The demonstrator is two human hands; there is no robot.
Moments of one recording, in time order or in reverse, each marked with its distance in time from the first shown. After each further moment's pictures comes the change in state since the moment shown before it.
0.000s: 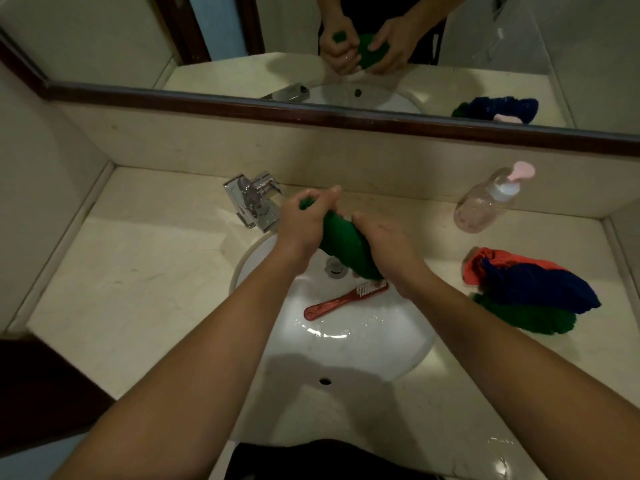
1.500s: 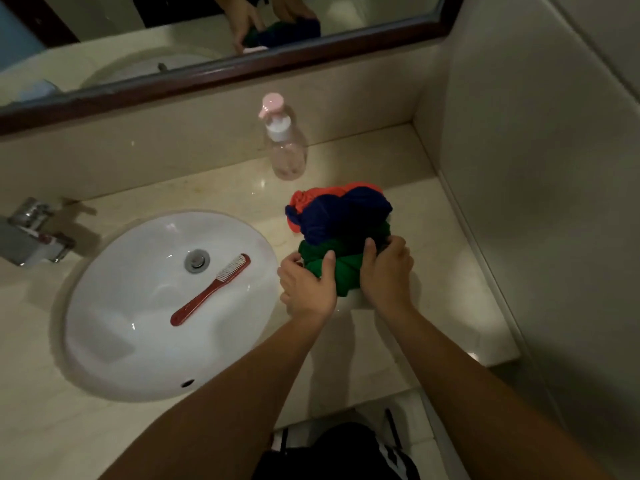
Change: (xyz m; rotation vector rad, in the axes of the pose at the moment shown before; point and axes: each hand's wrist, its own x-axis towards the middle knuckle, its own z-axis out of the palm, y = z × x) left_hand -0.150 -0.184 0.281 0.703 0.000 -0.092; right_hand -0.108 0.251 -0.193 -0.119 0.773 0.300
